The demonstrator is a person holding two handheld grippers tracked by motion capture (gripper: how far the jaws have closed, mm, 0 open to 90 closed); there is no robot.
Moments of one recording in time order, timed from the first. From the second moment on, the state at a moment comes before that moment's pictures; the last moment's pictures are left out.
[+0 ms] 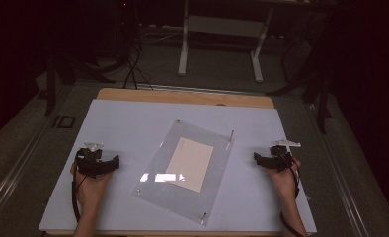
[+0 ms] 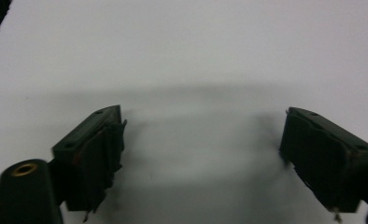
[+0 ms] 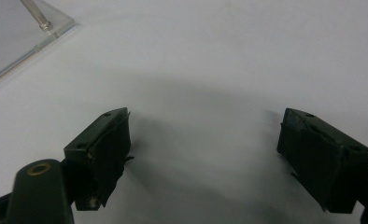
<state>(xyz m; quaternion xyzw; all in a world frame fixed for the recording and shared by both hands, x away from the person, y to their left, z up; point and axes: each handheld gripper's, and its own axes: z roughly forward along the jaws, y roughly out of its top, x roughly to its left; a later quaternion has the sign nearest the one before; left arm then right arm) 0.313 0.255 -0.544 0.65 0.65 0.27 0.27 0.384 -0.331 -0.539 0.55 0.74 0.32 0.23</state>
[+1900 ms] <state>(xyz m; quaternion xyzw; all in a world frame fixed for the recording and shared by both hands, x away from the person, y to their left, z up) 0.295 0.255 -0.529 0.65 0.60 0.29 0.37 0.436 -0.229 -0.514 0.45 0.77 0.40 0.20</state>
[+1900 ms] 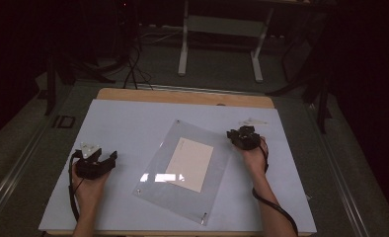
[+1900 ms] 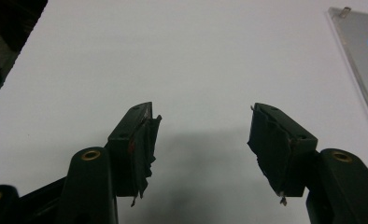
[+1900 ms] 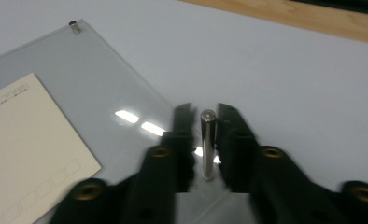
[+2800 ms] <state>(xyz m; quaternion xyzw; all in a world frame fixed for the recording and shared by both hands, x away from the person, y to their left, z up) 0.293 0.253 -0.526 0.65 0.59 0.30 0.38 0.472 -0.146 -0.511 0.45 0.78 0.40 0.19</state>
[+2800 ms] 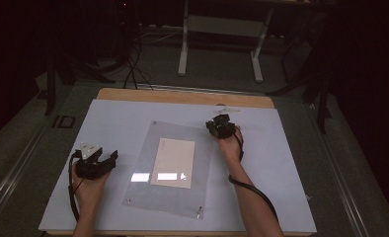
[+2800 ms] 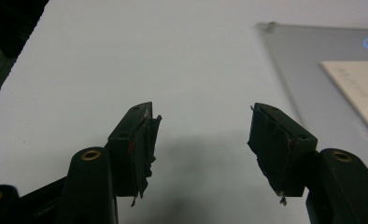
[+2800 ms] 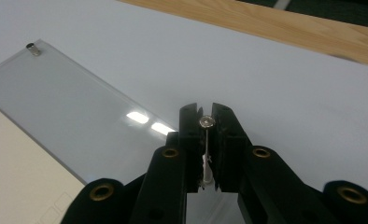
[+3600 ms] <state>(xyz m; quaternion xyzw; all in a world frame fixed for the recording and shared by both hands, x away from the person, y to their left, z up) 0.288 0.257 -0.524 0.64 0.59 0.29 0.39 0.481 -0.074 -0.505 0.41 0.80 0.41 0.14</state>
